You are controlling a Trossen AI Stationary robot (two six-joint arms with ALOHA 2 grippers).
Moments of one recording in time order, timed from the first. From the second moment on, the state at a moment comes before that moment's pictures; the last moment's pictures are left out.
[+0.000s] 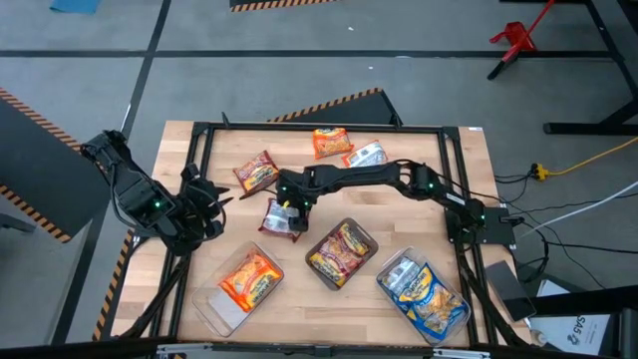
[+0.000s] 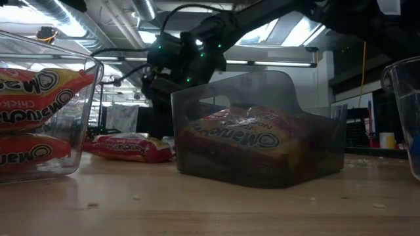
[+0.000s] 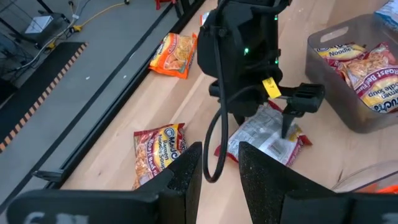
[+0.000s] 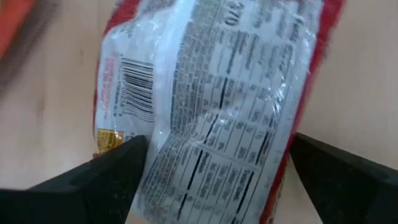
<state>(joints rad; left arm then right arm) -0.74 1.01 1.16 -1.47 -0.93 -1.05 -0.11 2.43 2.00 -0.69 -0.27 0.00</state>
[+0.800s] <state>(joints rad) -0.74 1.01 1.16 -1.47 -0.90 -1.05 -0.11 2.34 2.00 -0.74 -0.19 0.03</state>
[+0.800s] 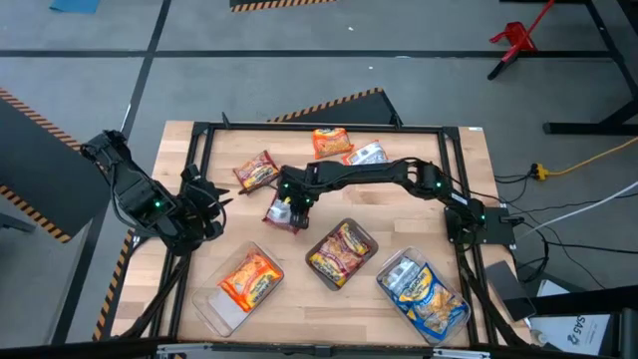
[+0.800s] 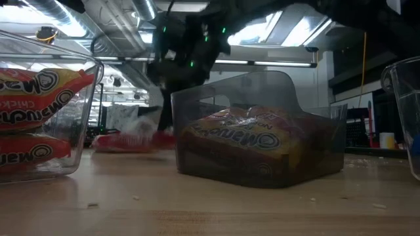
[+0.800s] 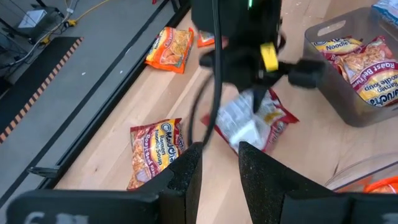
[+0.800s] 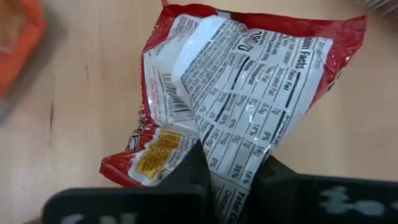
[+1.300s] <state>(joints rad) -0.74 1.01 1.16 -1.47 -0.93 -1.00 0.09 2.07 2.00 -1.39 0.51 0.21</state>
